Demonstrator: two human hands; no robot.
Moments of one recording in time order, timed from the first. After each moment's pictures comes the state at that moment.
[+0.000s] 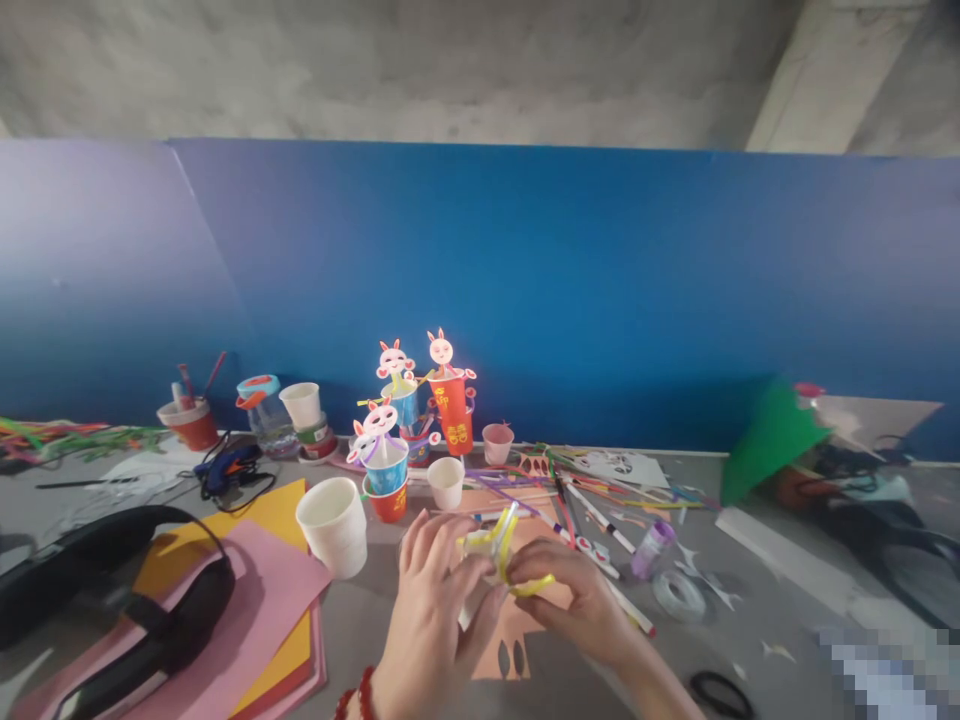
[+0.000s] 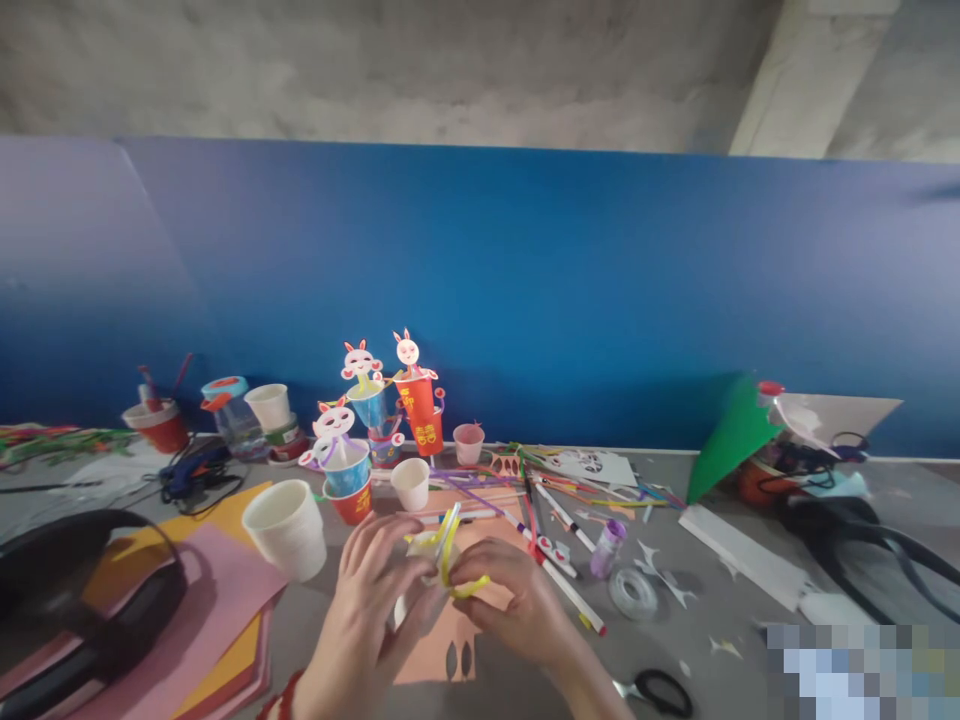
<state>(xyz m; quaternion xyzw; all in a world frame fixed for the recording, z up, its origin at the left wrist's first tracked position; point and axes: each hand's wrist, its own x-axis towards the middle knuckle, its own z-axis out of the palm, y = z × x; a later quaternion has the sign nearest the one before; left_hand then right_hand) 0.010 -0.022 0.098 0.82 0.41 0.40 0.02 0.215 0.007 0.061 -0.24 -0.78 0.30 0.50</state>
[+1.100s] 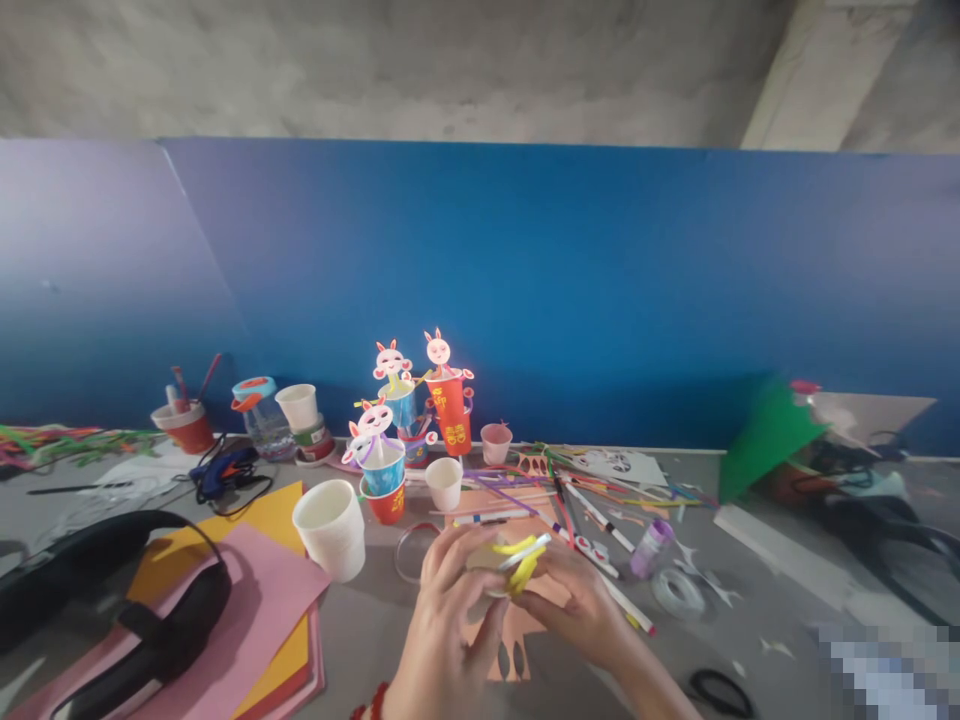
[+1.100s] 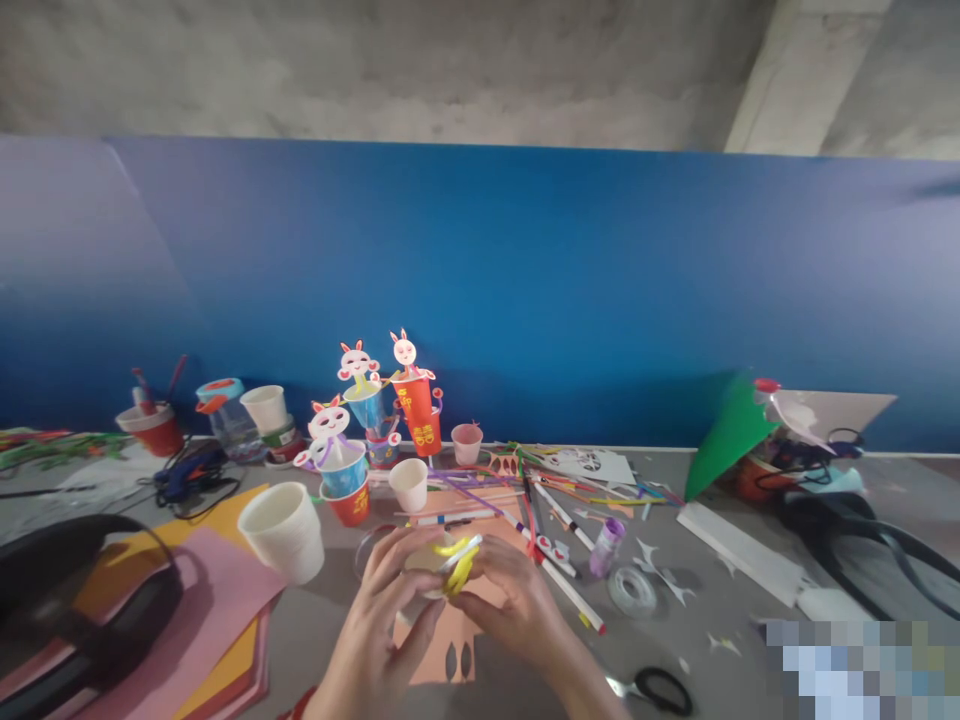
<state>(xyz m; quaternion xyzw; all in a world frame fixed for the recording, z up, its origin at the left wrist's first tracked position) 0.019 -0.021 0.079 0.82 0.37 0.43 0.07 0.211 0.003 0.059 -0.31 -0.78 0.21 0.51</state>
